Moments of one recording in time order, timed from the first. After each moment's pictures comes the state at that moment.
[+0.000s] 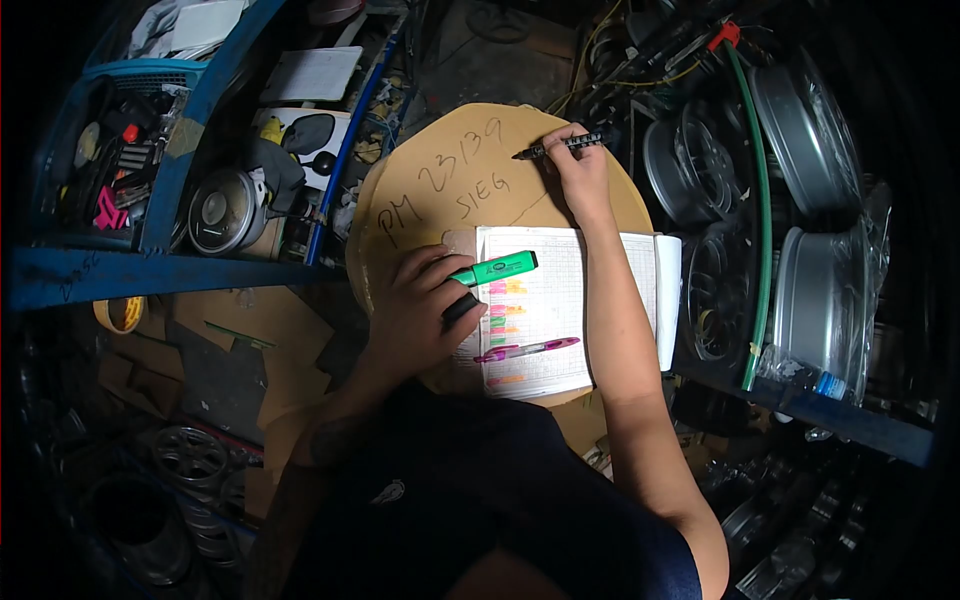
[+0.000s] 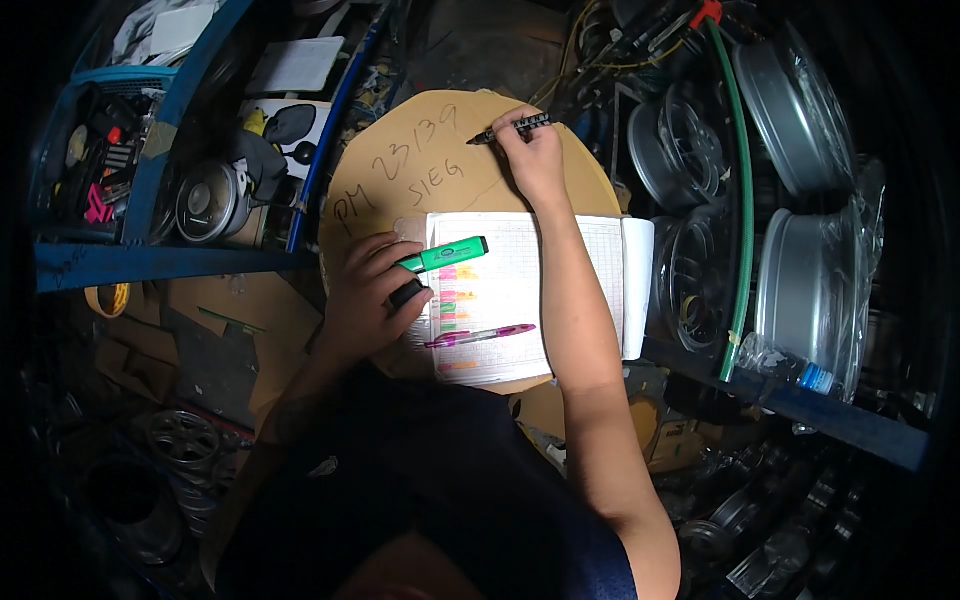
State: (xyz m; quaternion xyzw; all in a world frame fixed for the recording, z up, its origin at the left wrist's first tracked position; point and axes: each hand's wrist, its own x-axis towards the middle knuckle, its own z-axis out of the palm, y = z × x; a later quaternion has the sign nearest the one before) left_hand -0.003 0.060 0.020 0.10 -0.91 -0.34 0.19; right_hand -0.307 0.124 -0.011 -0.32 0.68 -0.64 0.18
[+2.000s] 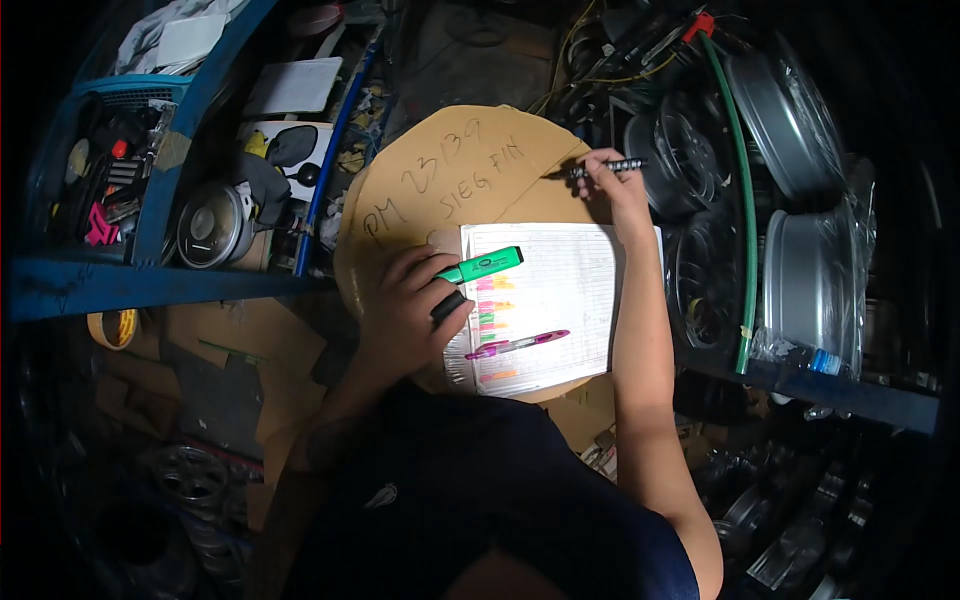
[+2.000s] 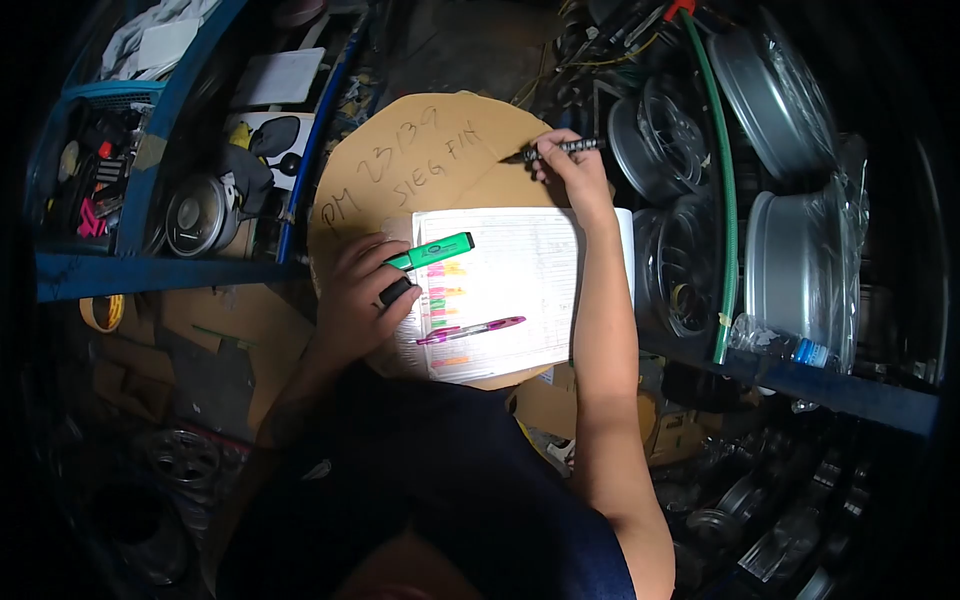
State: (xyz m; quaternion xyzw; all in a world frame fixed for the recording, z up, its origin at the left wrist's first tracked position) left_hand -0.002 0.061 0.021 0.10 -0.90 -0.34 0.24; right_hand -0.336 0.209 0.022 -0.25 0.67 -0.63 0.29
